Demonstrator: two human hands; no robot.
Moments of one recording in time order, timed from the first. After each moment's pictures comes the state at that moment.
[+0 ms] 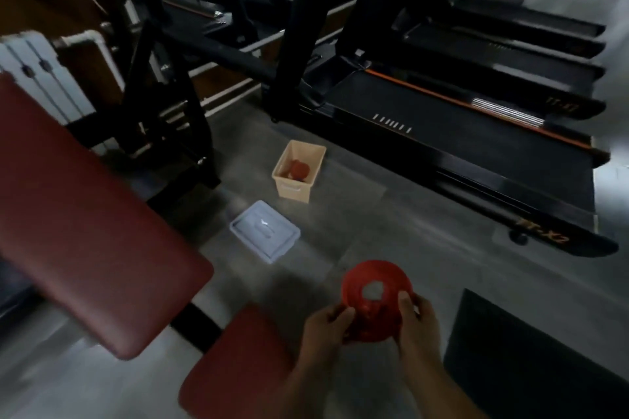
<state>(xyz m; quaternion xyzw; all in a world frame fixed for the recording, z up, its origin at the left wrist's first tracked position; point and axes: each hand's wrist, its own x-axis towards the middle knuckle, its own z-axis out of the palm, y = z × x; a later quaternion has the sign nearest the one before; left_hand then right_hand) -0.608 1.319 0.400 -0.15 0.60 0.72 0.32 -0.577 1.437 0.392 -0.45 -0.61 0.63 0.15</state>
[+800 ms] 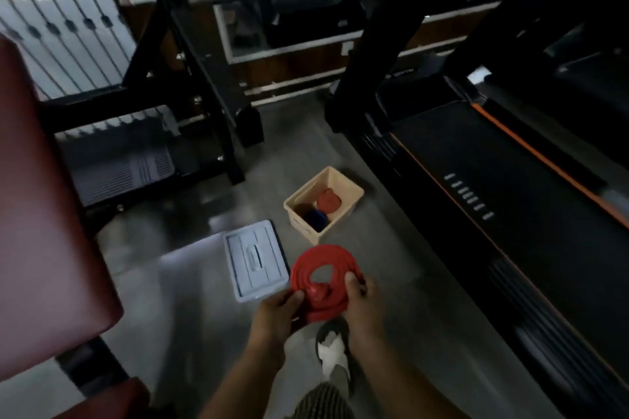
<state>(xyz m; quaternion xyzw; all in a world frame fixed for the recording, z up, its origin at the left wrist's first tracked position) -0.965 1.553 0.394 -0.37 0.55 0.74 0.13 -1.001 1.666 0.368 -0.25 -0.74 0.61 -0.14</state>
